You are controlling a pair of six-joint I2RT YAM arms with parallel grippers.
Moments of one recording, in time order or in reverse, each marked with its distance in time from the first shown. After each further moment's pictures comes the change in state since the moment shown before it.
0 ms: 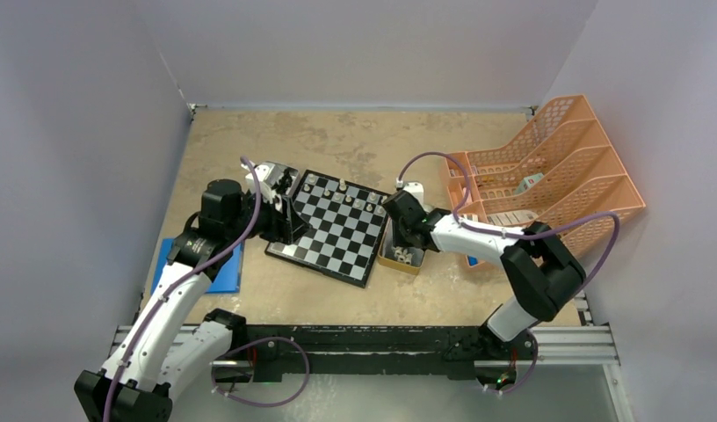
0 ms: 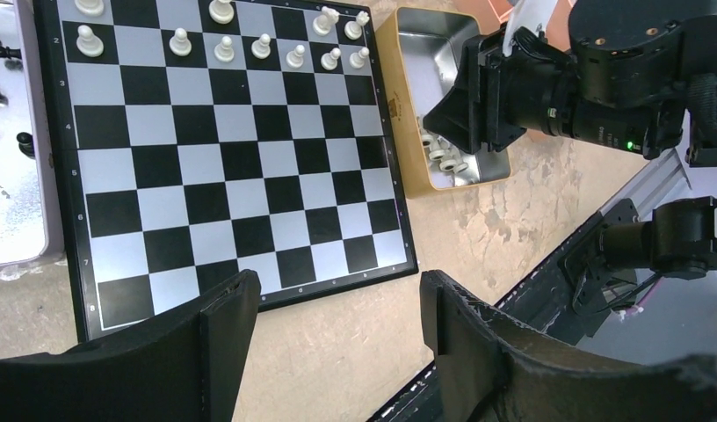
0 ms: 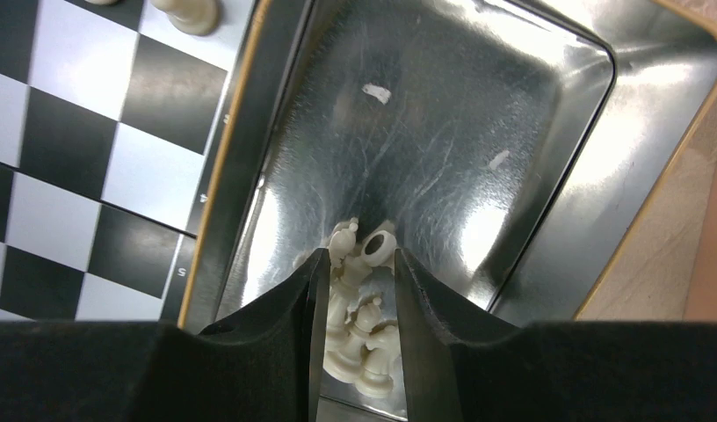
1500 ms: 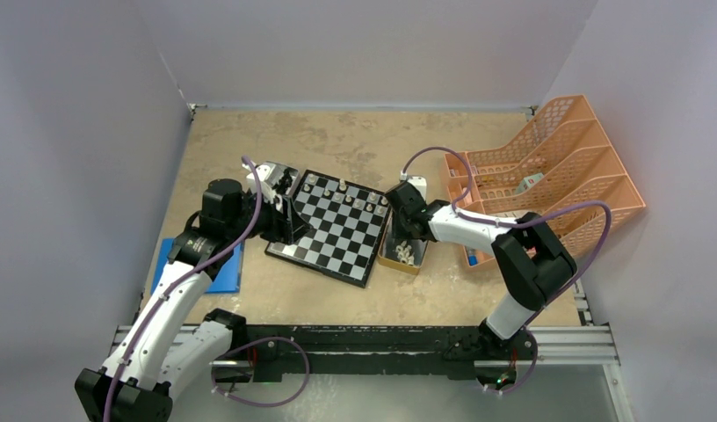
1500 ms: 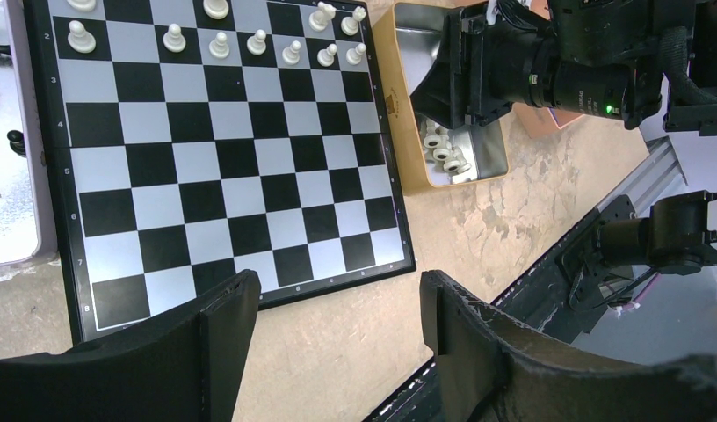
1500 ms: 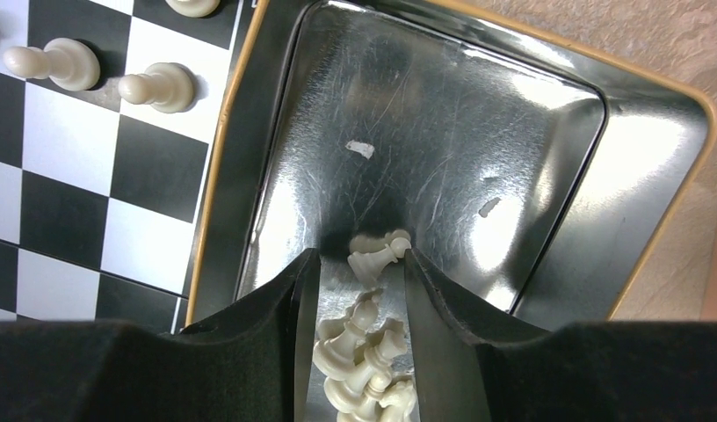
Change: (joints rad) left arm 0.000 0.008 0.000 0.000 0.011 0.000; right arm -0.067 0.082 0.063 -0.010 -0.028 0.022
